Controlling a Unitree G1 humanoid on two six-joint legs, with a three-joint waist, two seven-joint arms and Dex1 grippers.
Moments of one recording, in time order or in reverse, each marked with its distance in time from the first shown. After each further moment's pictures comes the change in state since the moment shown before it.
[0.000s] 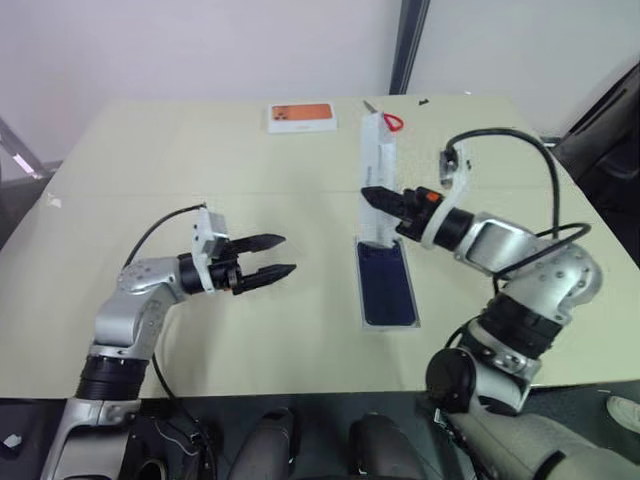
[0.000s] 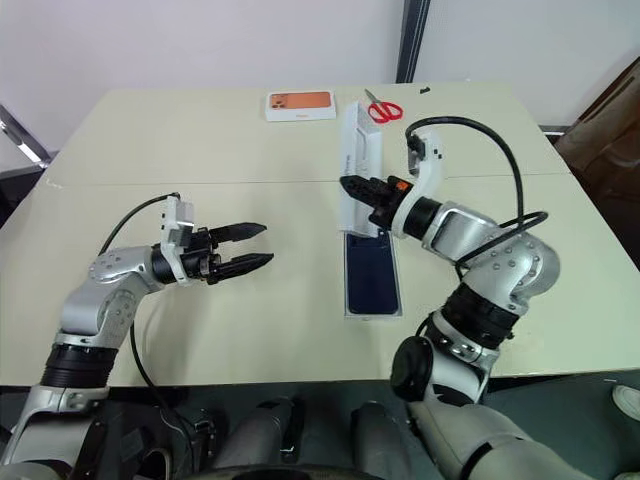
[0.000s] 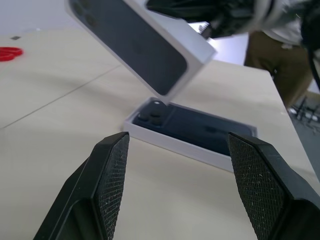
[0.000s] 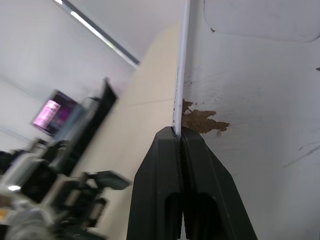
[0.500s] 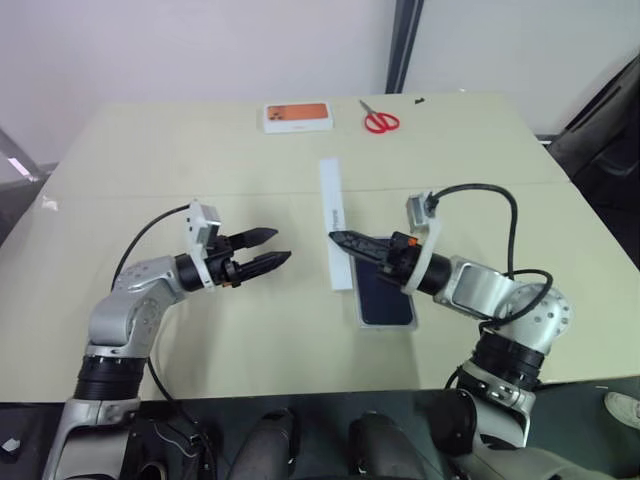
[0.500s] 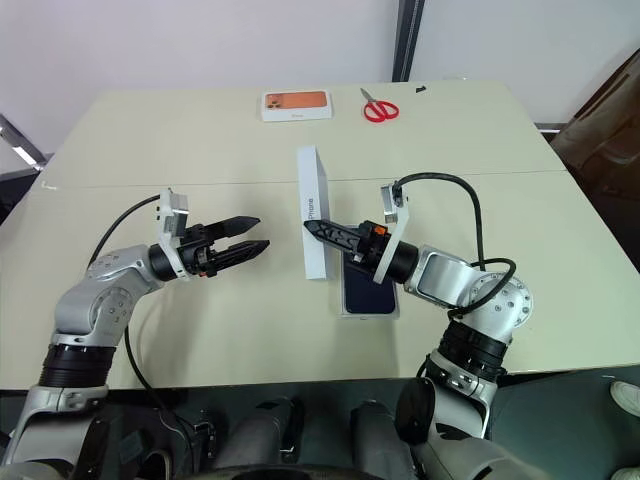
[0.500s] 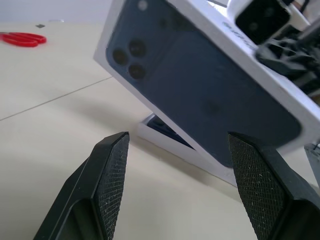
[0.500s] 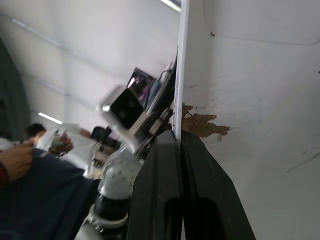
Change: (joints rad) left arm 0.001 -0.008 0.027 -0.013 -0.059 0.101 0.087; right arm 0.266 -0.070 0.138 0.111 0.742 -0.002 -0.306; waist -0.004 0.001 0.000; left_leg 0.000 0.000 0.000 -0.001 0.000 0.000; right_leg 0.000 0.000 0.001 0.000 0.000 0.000
